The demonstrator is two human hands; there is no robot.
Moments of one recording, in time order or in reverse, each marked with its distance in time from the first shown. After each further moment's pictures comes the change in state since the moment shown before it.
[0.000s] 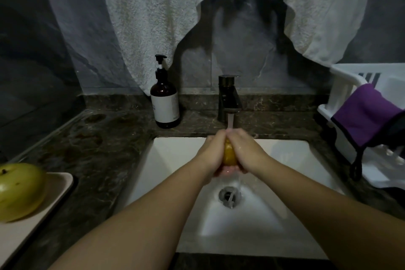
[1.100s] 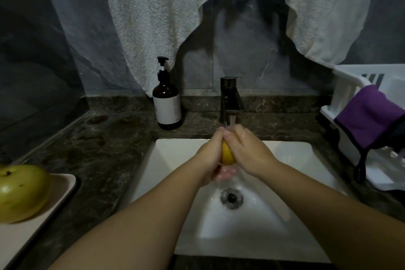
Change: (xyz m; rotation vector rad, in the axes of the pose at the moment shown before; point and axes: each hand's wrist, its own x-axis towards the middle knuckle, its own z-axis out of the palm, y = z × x) left_hand -0.007 0.007 -0.006 -0.065 -0.025 -0.047; right_hand -0.004 -0.004 -0.002 -0.185 0.103 -0.220
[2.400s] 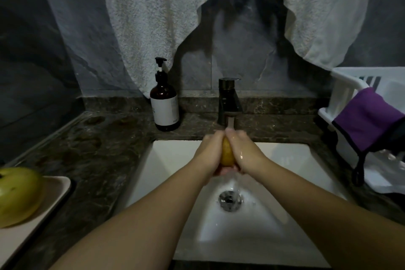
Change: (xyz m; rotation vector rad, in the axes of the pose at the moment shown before) left_hand 0.007 -0.002 0.003 -0.007 0.062 0.088; right_hand 0.005 0.000 0.004 0.179 -0.088 0.198
